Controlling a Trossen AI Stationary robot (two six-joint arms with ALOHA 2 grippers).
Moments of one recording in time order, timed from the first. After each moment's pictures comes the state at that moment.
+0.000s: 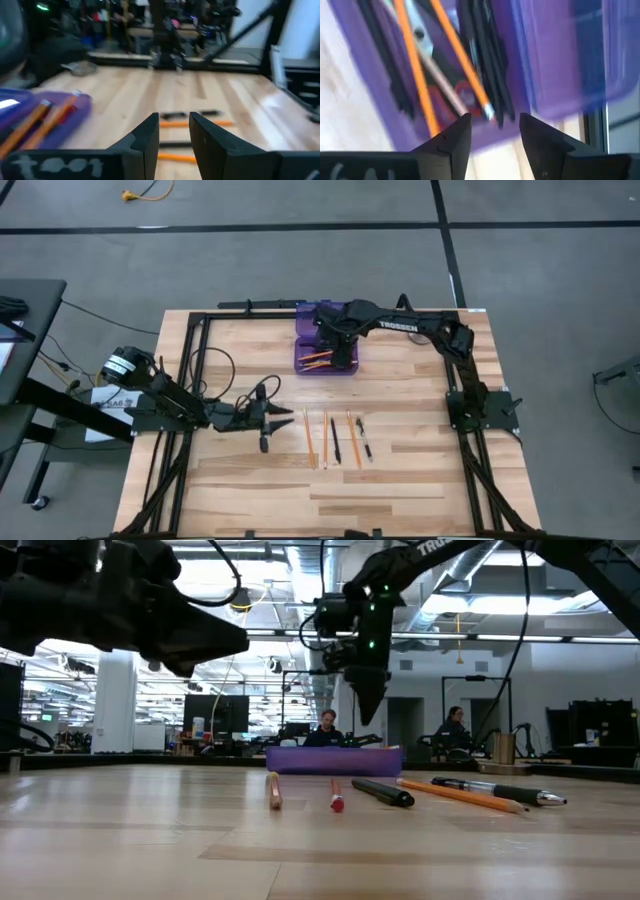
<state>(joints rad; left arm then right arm) -0.35 1.53 0.25 1.23 -0.47 -0.06 -0.38 2.09 1.78 -1.06 0.18 -0.22</state>
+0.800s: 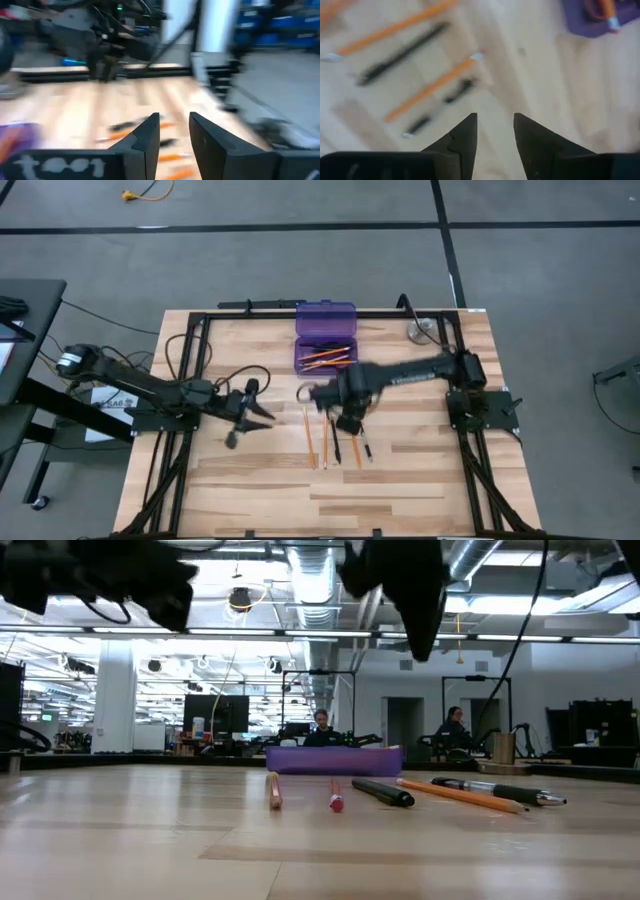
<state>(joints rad) -0.22 0.90 0.25 0.60 0.05 -0.05 0.12 2.02 1.88 -1.52 0.10 0.48</state>
